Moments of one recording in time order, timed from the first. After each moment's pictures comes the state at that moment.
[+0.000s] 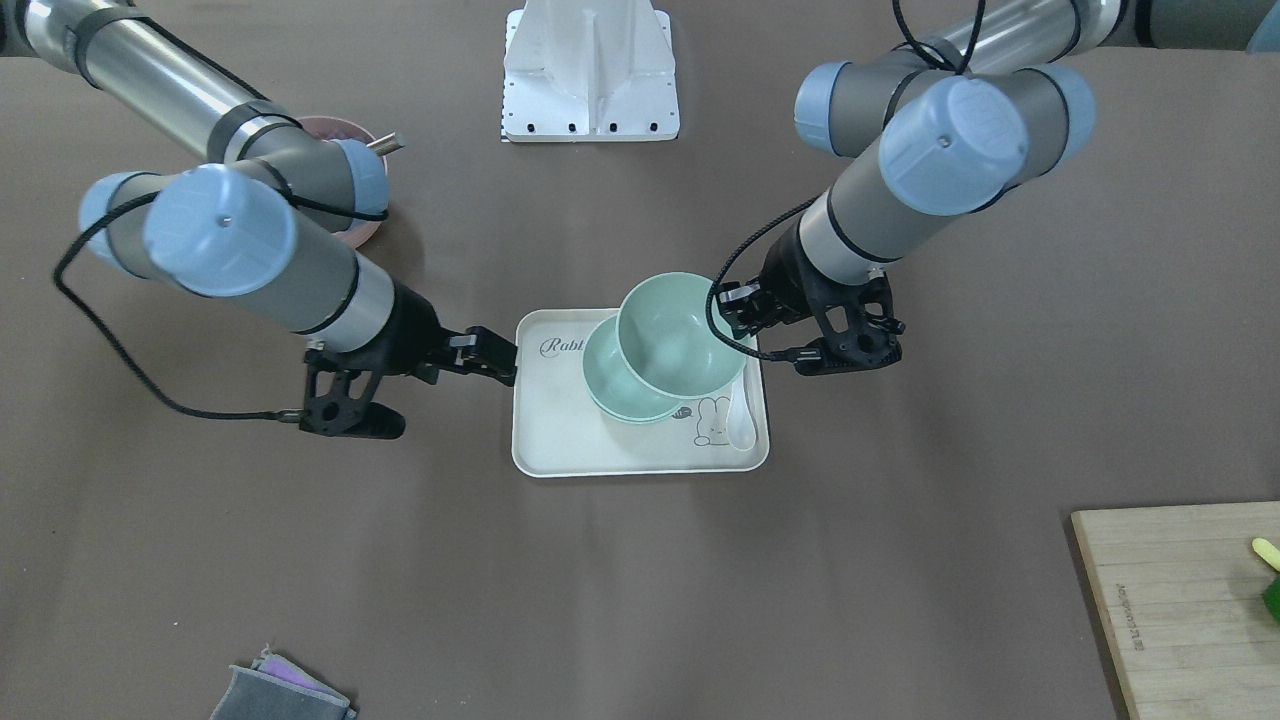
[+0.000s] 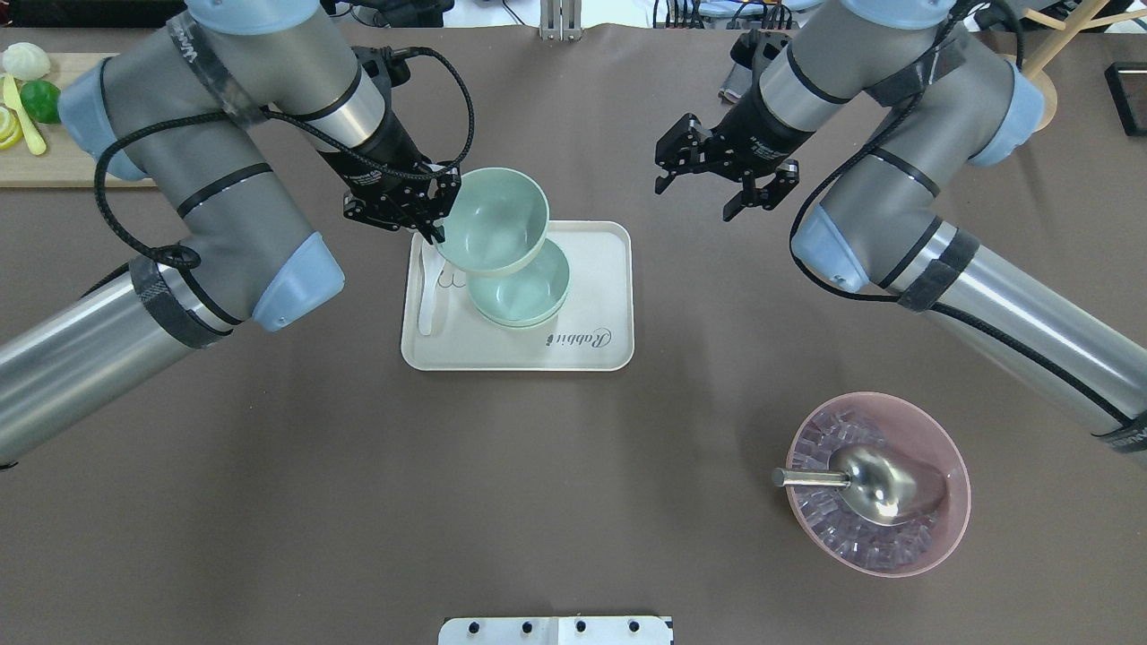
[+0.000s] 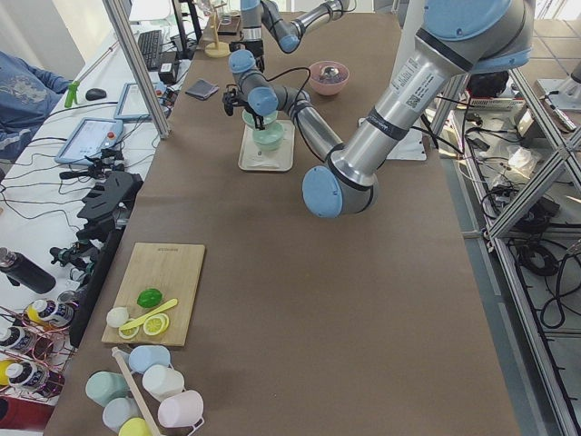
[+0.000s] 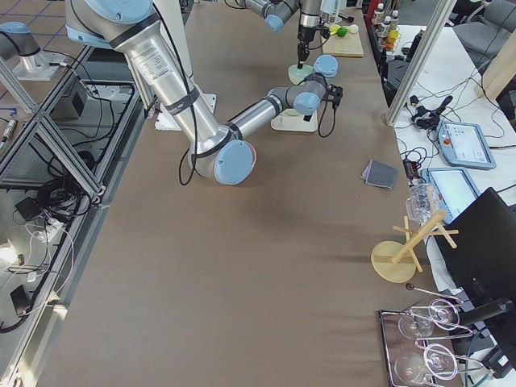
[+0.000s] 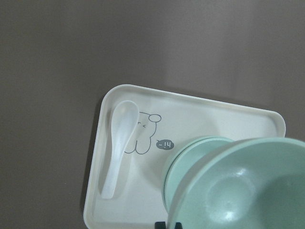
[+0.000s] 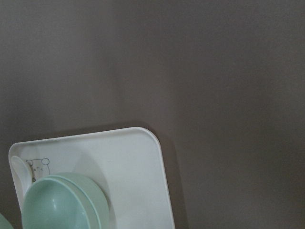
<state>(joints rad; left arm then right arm) -0.81 -2.29 -1.57 -1.68 -2.31 -1.21 0.91 -0.94 1.45 -1.17 2.42 1.26</state>
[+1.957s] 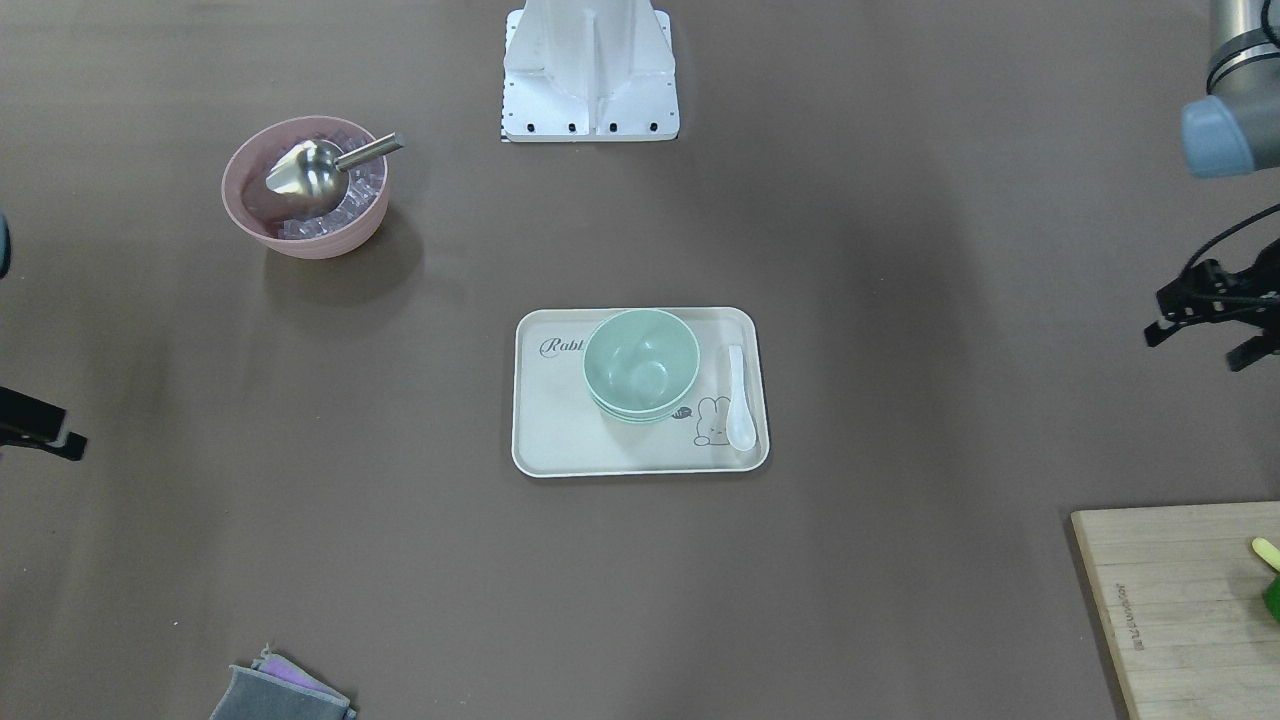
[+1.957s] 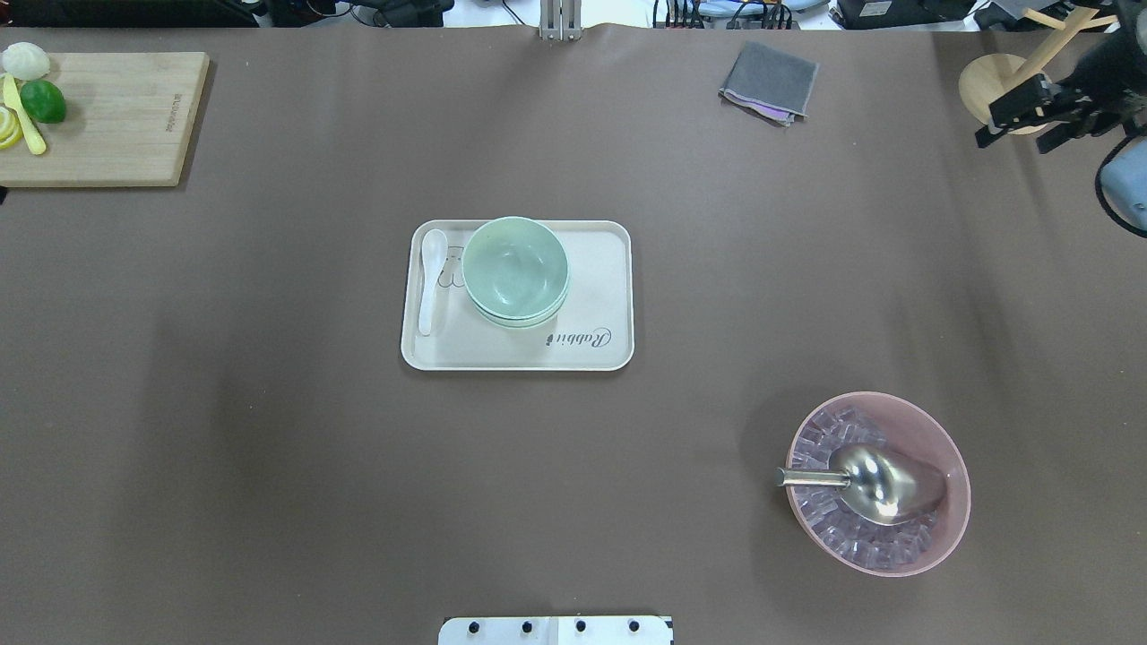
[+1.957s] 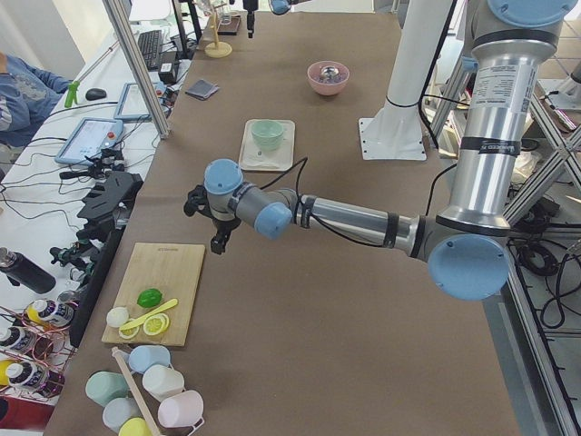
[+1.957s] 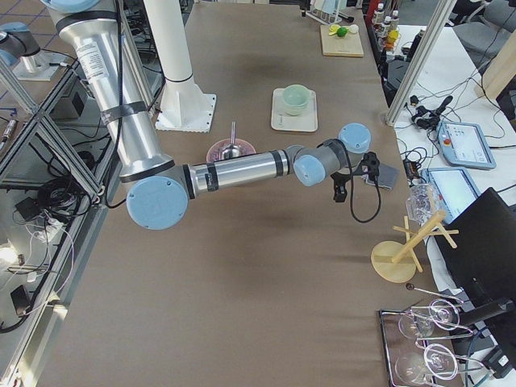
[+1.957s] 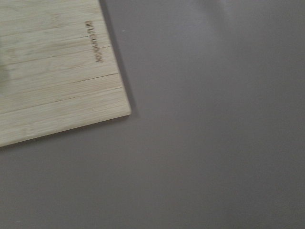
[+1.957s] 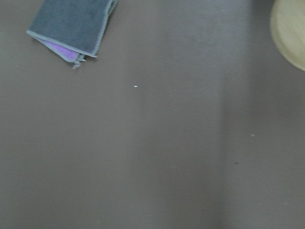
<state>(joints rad) -1.38 -1.65 -1.59 -1.93 -2.37 -0.13 1.32 -1.26 1.44 -1.29 2.45 0.41</state>
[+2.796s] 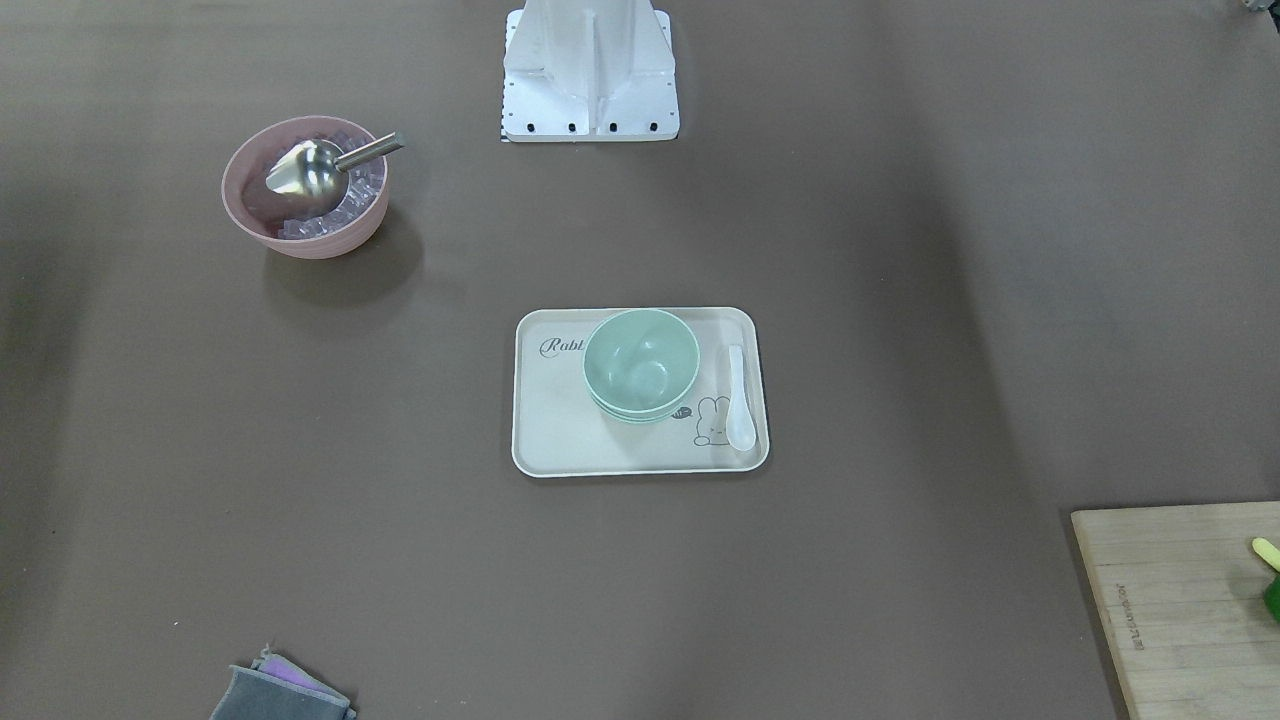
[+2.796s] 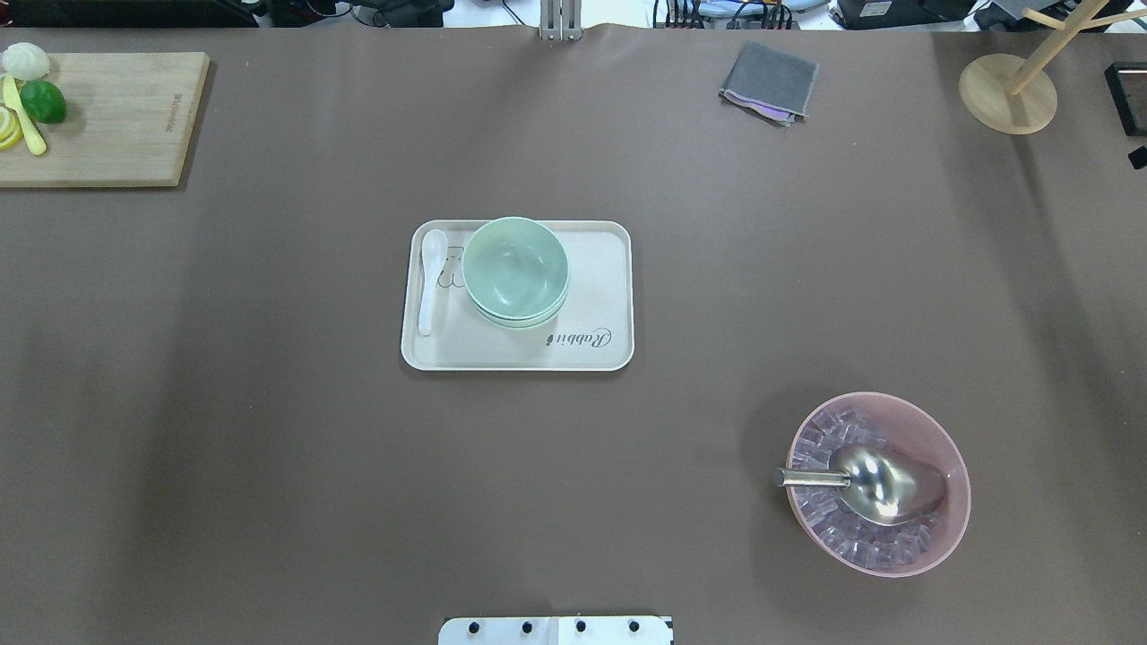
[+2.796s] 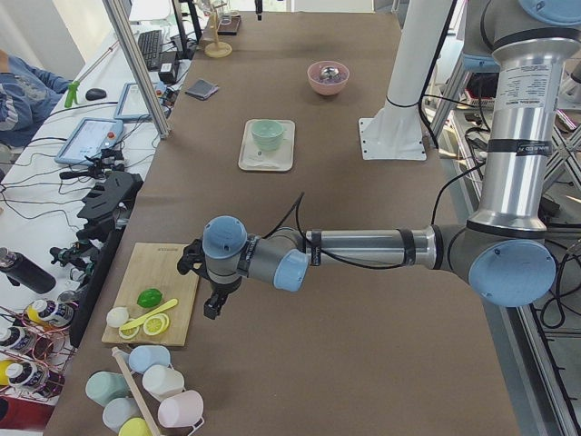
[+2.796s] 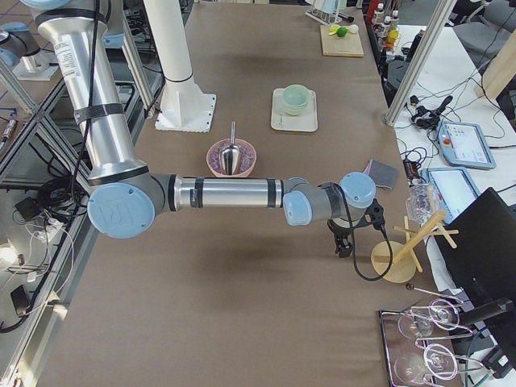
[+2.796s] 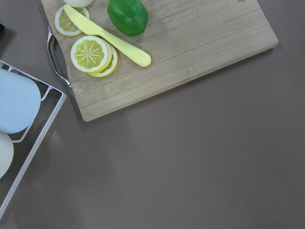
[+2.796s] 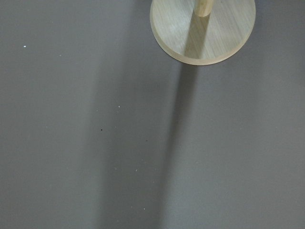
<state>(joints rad) -1.53 -1.62 -1.47 -1.90 -2.35 0.12 1.47 -1.31 1.33 -1.37 2.43 0.02</state>
